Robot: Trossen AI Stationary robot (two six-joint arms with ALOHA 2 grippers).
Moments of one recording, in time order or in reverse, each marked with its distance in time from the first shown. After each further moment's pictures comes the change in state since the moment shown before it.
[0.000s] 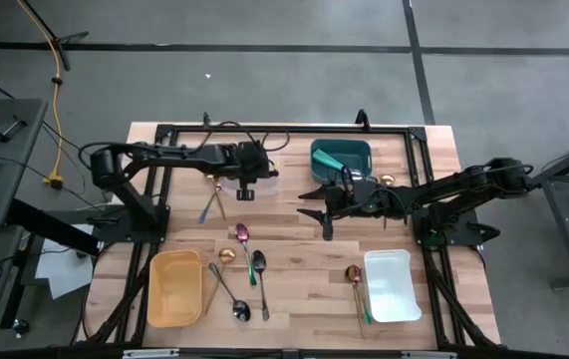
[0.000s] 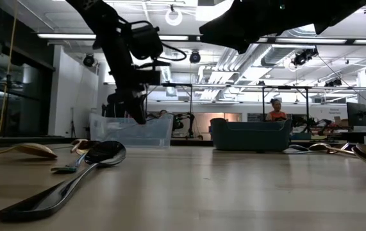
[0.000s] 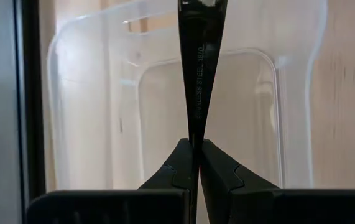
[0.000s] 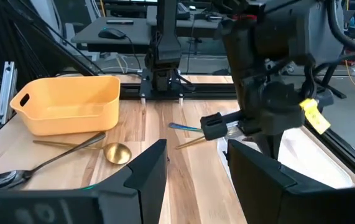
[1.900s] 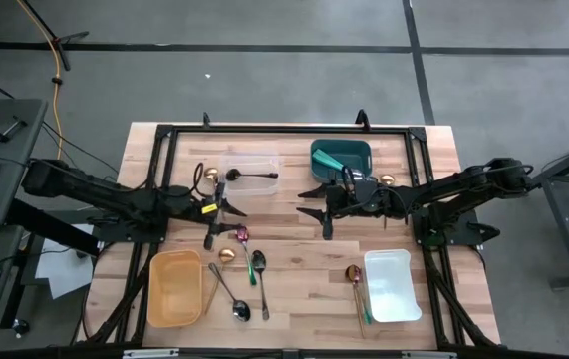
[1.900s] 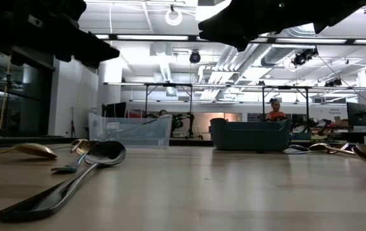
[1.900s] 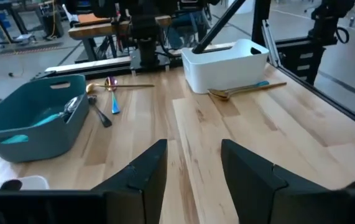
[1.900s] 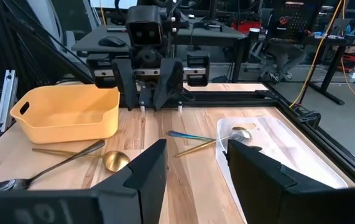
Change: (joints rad) left arm -0.448 -0.738 -0.778 0.945 0.218 -0.368; right arm 0.000 0.000 0.000 0.032 0.003 -0.008
